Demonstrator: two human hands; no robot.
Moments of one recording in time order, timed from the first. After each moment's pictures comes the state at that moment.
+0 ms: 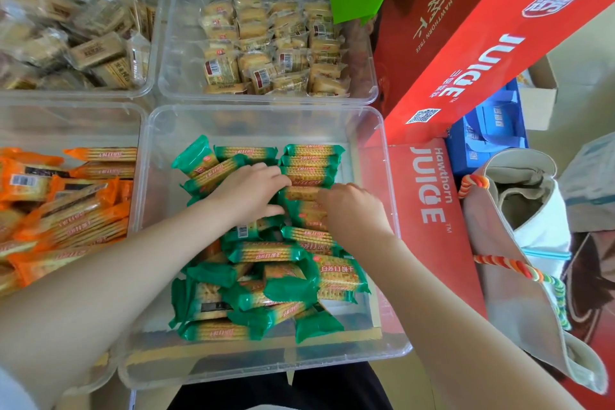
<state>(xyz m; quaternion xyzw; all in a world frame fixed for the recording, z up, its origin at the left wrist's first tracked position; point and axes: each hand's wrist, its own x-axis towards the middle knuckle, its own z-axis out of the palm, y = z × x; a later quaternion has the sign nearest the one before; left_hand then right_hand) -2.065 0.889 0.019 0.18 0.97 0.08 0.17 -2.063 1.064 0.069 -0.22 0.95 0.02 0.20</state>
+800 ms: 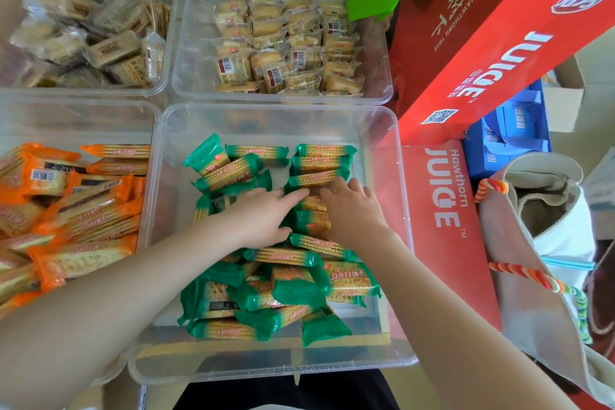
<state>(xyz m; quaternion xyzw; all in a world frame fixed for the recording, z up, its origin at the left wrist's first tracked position) -2.039 0.899 0.025 0.14 0.94 0.12 0.28 -2.073 1.060 0.036 -0.26 0.93 0.06 0.25</state>
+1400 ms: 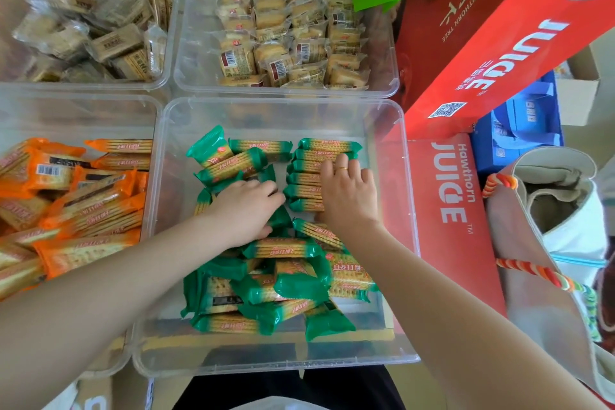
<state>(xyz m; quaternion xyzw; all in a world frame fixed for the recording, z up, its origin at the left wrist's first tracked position) -2.031 0.883 0.027 0.18 0.95 -0.02 0.25 -2.074 1.043 0.025 -0.23 0.96 0.09 0.13</state>
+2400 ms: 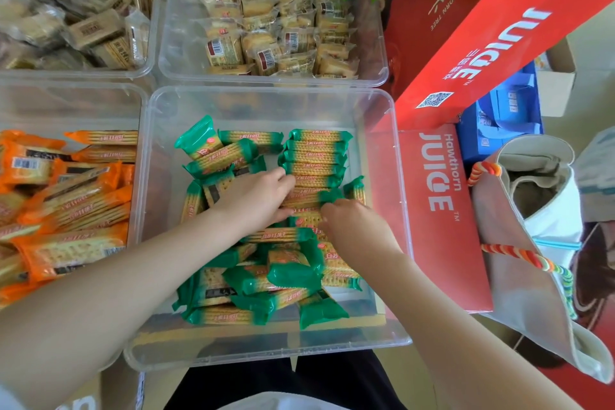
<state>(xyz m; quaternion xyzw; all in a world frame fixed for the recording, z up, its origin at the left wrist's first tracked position) -2.036 0.904 0.025 0.17 0.97 0.05 0.17 -2.033 1.077 0.055 -0.25 0.94 -0.03 0.23</state>
